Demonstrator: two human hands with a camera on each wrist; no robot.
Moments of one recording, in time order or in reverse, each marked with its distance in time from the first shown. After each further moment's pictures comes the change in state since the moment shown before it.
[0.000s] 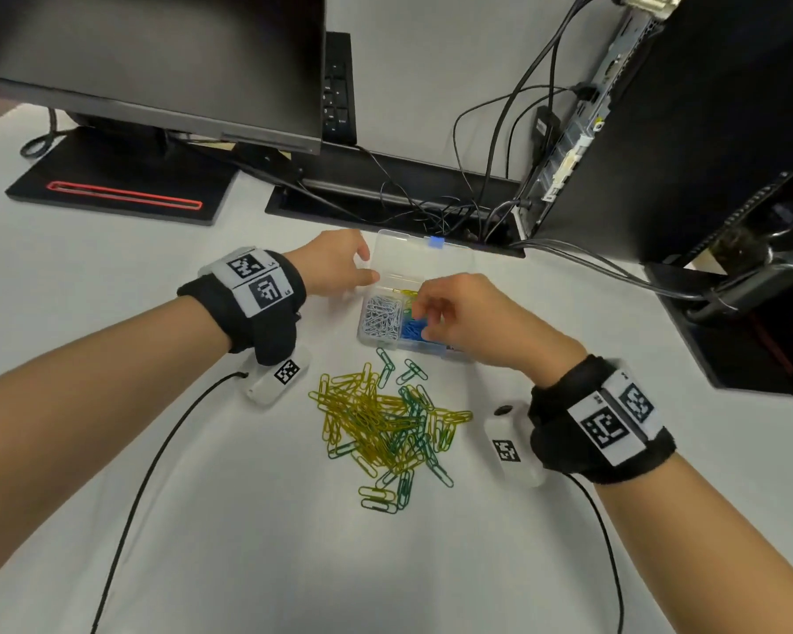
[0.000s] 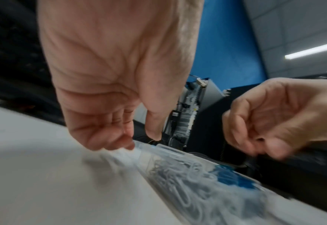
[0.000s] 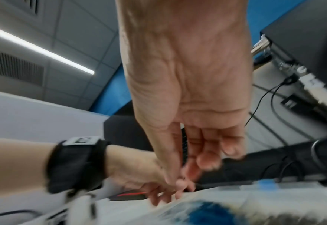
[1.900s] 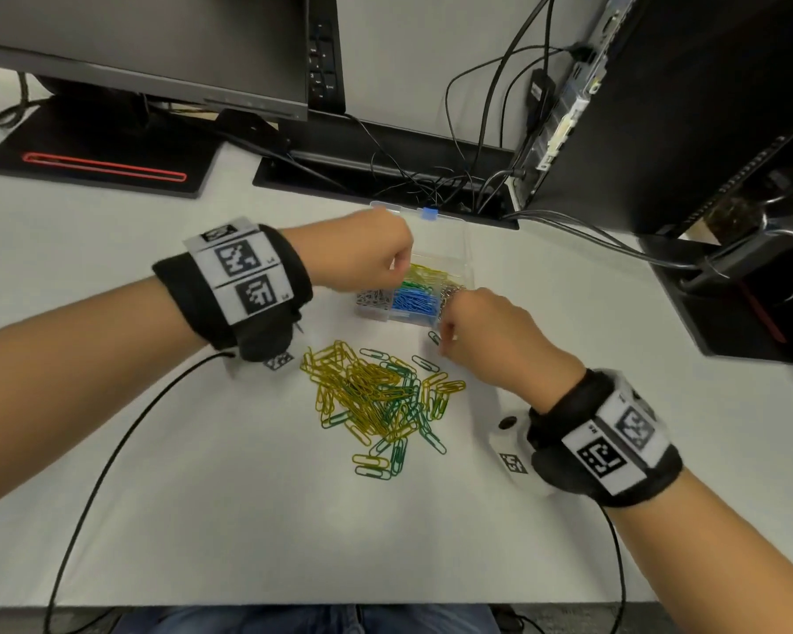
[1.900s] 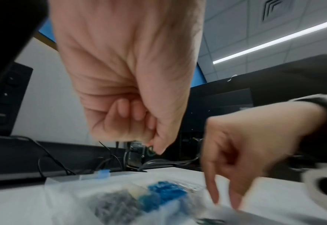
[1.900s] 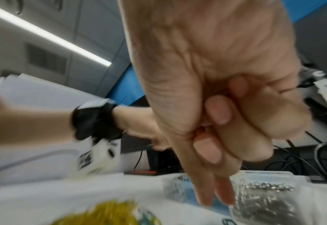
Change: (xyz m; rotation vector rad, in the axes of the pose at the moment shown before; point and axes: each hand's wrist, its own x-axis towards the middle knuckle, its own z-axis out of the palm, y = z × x) left_hand -0.043 0.052 0.000 0.401 -0.064 0.476; right_hand -0.039 -0.004 0.025 -0.320 -0.018 0.222
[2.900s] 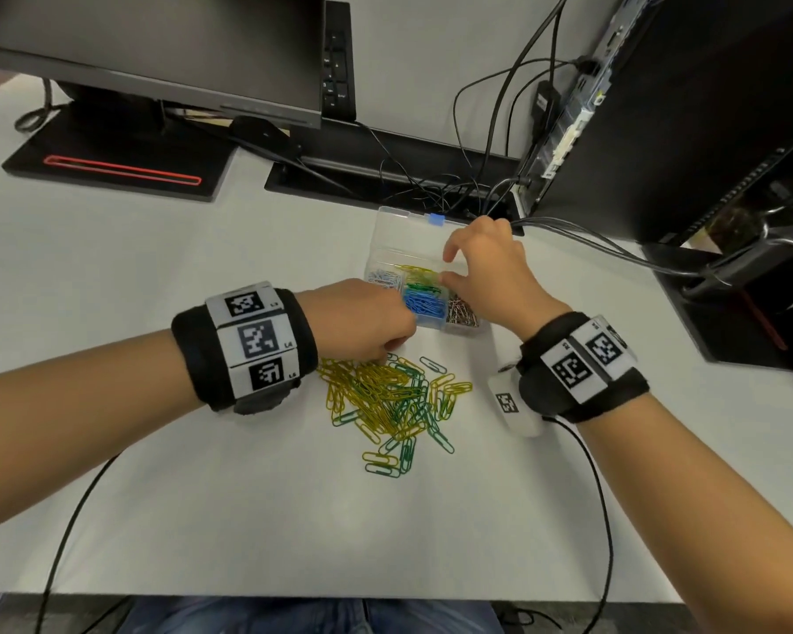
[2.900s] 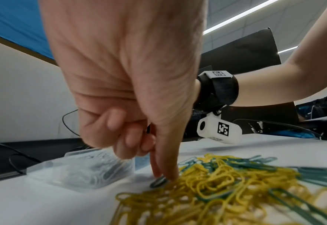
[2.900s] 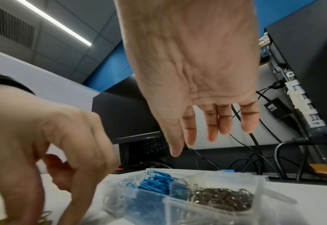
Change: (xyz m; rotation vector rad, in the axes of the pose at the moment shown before) left_hand -0.032 0.013 0.038 0.272 -0.245 0.171; right_hand 0.049 0.010 -0.017 0.042 0.230 0.032
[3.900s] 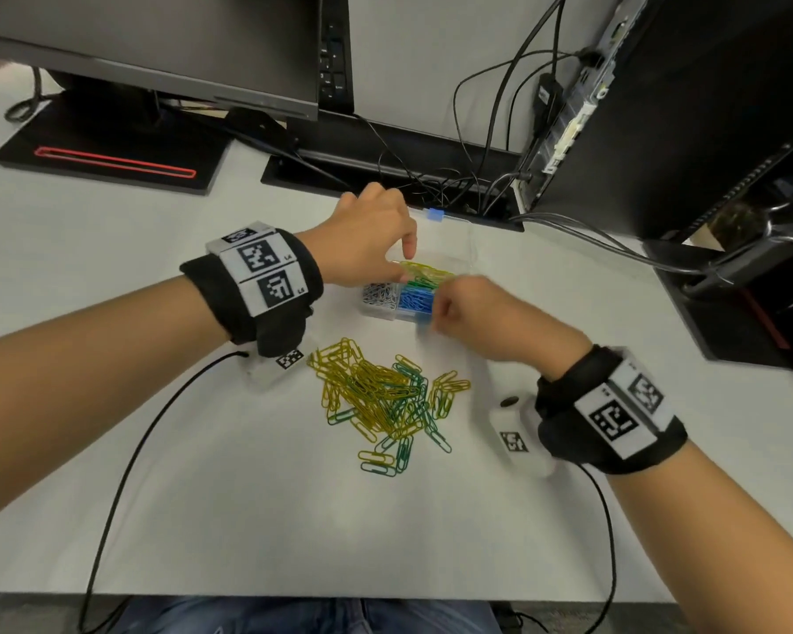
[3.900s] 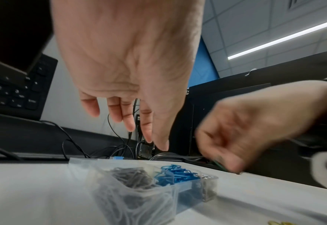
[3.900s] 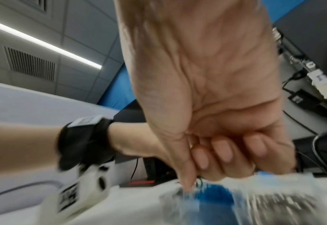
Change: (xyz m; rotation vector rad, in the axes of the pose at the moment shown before) left_hand 0.025 -0.041 -0.025 -0.224 0.356 -0.284; right_hand -0.031 -0.011 -0.004 0.173 -0.375 -0.072
